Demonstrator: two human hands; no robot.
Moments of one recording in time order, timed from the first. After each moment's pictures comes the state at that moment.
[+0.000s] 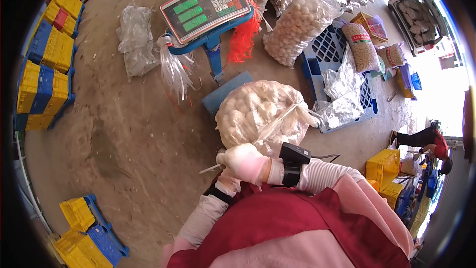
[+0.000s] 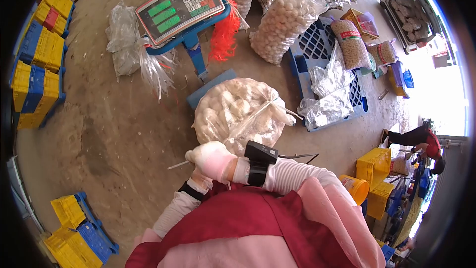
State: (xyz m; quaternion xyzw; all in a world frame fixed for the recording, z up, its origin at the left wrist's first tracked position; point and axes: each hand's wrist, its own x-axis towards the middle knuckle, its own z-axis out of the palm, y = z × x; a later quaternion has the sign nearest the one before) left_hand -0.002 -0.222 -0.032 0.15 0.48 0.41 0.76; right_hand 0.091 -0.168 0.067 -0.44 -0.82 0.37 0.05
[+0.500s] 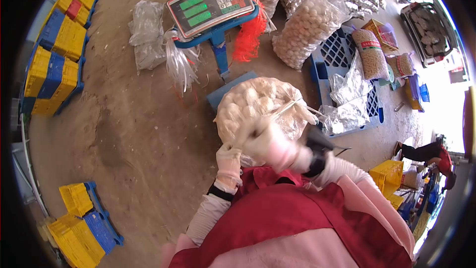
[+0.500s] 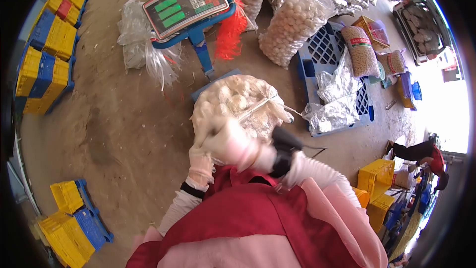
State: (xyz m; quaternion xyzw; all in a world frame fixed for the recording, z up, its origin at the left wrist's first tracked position) left_hand 0.028 -0.220 -0.010 0.20 0.58 0.52 0.60; right_hand 0.149 -0.152 0.132 -0.40 -0.58 0.60 0.38
